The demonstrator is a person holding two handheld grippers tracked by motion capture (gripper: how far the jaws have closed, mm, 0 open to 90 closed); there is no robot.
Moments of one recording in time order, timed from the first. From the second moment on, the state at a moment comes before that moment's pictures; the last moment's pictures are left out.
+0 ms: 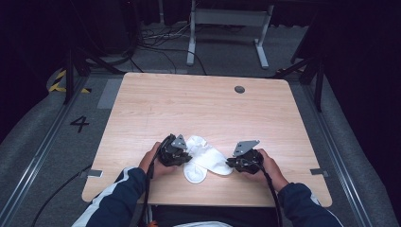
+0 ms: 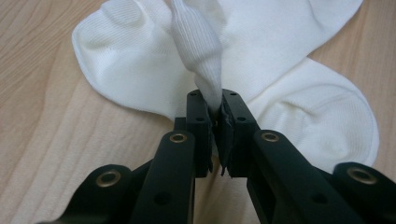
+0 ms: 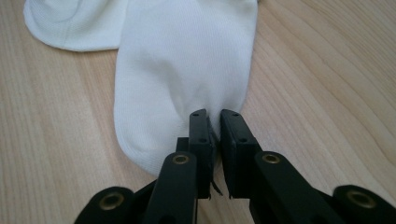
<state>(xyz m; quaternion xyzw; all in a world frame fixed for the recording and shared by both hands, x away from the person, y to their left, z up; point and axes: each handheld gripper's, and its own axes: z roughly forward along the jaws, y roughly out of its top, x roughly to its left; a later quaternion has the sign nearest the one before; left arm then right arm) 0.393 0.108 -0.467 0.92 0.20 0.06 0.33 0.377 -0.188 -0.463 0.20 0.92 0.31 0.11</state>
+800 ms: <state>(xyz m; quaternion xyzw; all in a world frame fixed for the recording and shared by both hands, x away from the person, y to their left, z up) 0.440 0.130 -0.441 0.89 0.27 0.05 0.36 0.348 -0.123 -0.441 0.16 0.92 0.37 0.02</state>
